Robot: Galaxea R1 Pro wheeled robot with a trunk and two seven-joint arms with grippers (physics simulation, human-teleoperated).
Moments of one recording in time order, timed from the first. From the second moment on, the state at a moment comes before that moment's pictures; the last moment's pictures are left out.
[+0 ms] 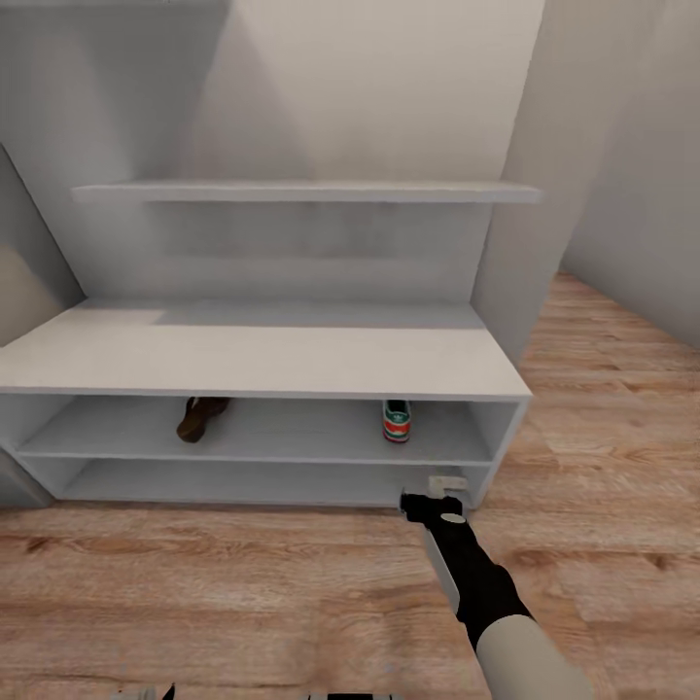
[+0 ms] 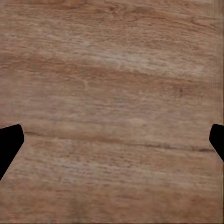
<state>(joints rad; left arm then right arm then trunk) -0.24 0.25 0.03 -0.20 0.31 -0.53 -0.40 -0.60 0.17 0.00 -0.79 0.02 0.32 -0.21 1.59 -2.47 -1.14</state>
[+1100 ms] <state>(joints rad) -0.25 0.21 0.03 -0.22 0.32 -0.52 -0.34 -0.59 0.02 0.00 -0.12 0.02 -0.21 -0.20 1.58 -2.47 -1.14</state>
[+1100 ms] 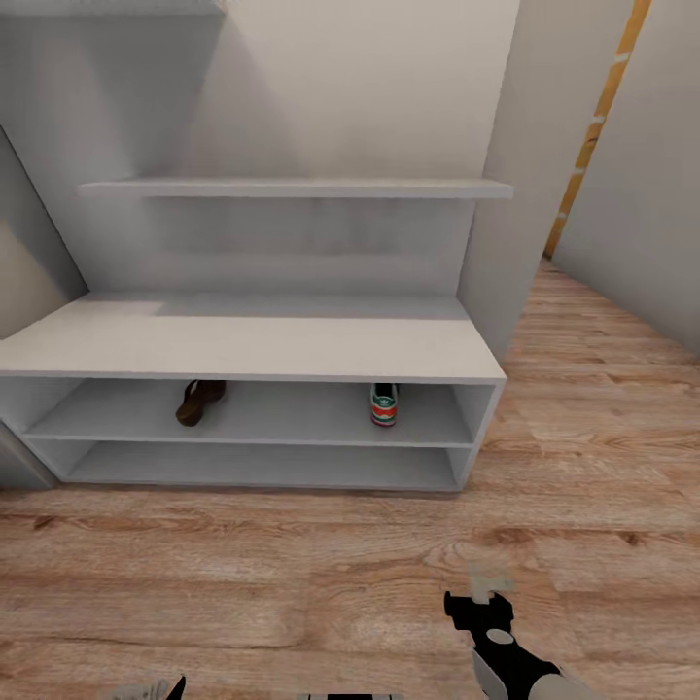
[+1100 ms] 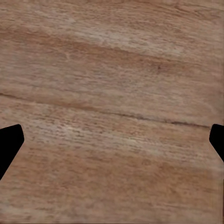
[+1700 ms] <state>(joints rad) -0.25 0.21 0.03 -0.21 0.32 -0.53 -0.33 -0.53 -0.05 0.00 -0.06 0.02 -0.36 -0.20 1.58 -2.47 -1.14</state>
